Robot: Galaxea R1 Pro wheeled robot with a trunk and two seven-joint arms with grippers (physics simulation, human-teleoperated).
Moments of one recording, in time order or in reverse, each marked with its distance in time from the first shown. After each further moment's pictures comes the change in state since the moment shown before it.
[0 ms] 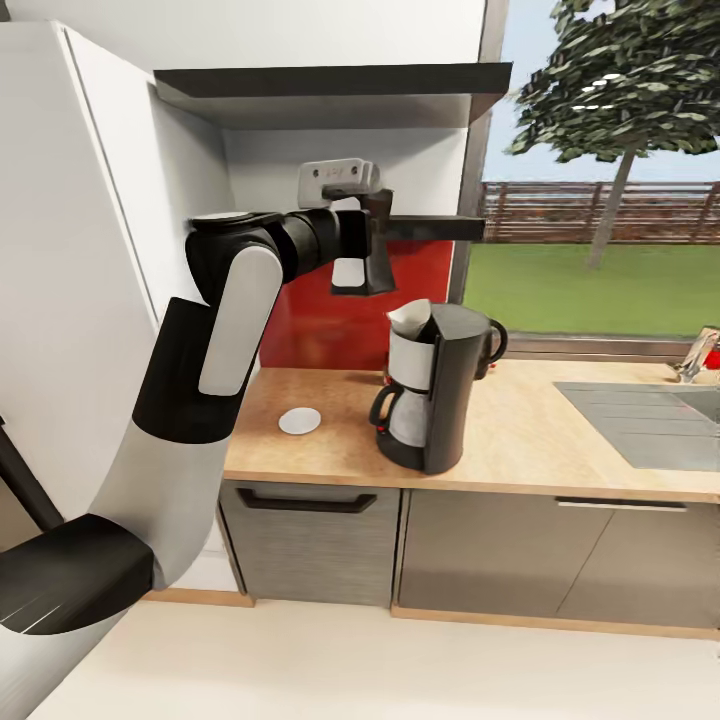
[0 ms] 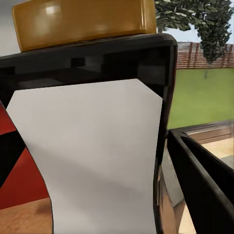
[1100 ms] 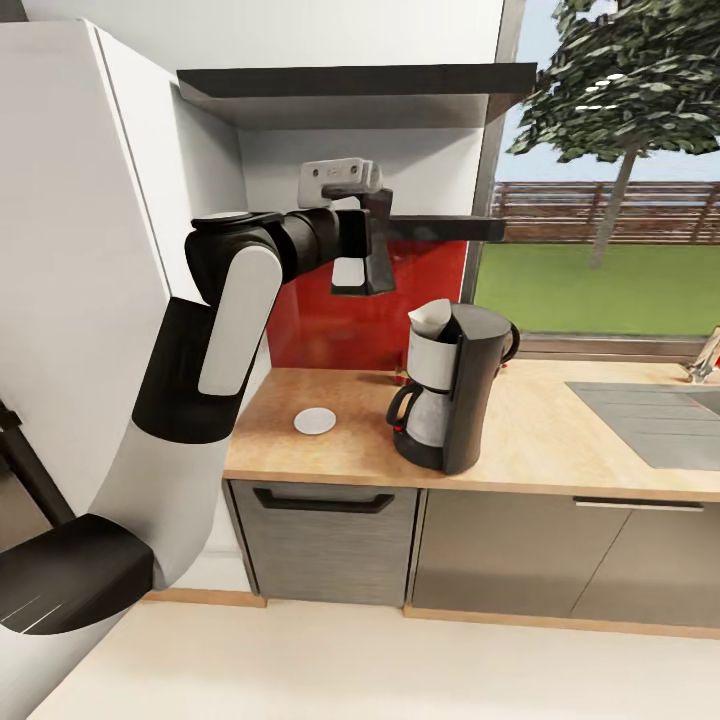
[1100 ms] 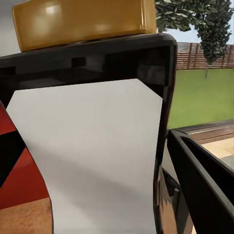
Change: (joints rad) left arm 0.000 0.000 0.001 -0.001 -0.001 0.000 -0.002; right arm 0.000 0.000 -0.001 0.000 -0.001 0.000 0.000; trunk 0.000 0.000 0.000
